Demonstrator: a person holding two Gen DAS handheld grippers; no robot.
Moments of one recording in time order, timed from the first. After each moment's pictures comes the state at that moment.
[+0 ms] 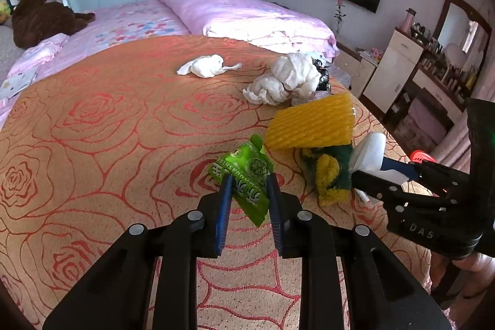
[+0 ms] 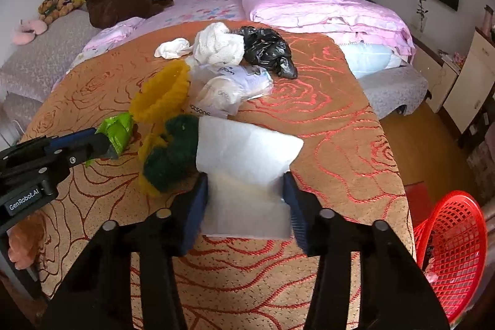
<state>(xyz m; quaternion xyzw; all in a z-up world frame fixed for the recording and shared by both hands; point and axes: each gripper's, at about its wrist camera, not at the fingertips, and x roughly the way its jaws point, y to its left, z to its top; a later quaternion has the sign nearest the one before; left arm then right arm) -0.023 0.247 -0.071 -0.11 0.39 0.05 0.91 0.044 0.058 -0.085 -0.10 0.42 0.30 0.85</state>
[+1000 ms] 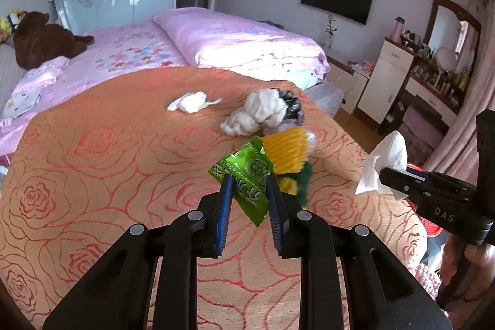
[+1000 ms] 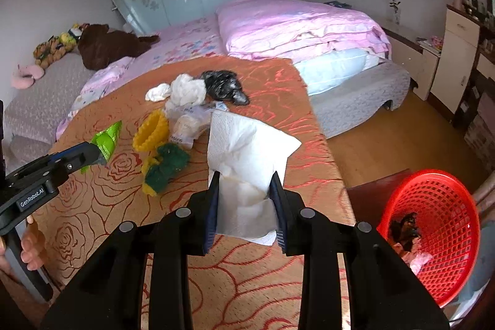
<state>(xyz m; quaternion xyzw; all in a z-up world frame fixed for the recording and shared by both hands) -0.036 0.217 -0.027 -0.08 0.35 0.05 0.93 0.032 -0.012 -0.045 -0.02 0.39 0.28 0.88</state>
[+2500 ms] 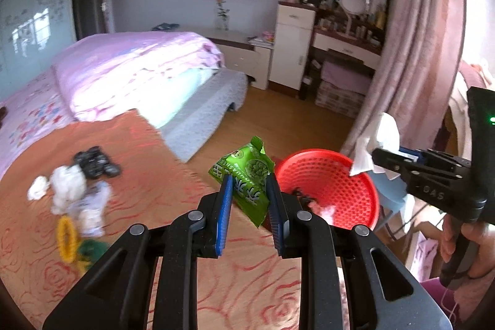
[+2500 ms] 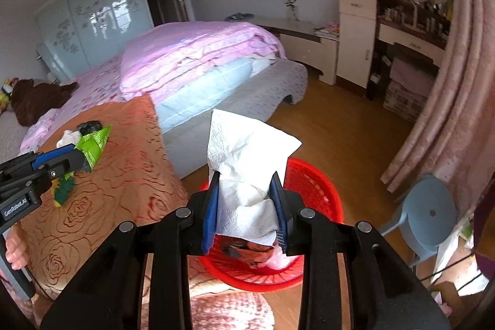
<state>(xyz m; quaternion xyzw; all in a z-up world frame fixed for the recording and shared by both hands) 0.040 0.019 -0.009 0.03 0.36 -0.16 0.92 0.033 -0.217 -0.025 0.04 0.38 0.08 0.92</state>
